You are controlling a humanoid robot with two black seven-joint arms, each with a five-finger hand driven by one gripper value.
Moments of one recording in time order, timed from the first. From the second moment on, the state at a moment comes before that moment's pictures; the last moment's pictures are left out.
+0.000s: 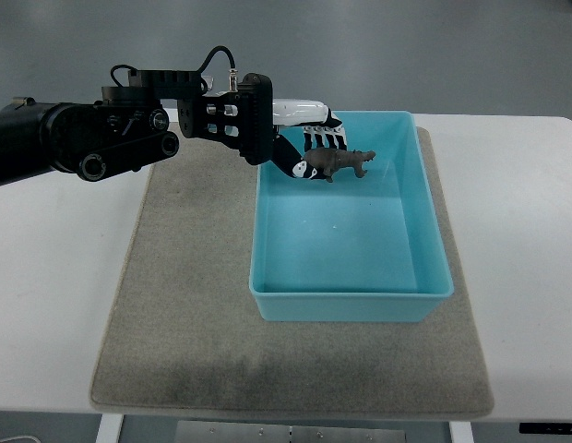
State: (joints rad) left arm -1.41 0.31 0.20 -0.92 0.94 -0.11 -0.40; right arm 0.00 0.00 0.00 0.12 -0.05 0.03 0.08
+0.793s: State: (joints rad) left arm -1.38 0.28 0.20 -0.92 0.93 -0.11 -0.40; right arm 0.00 0.00 0.00 0.12 -0.05 0.03 0.08
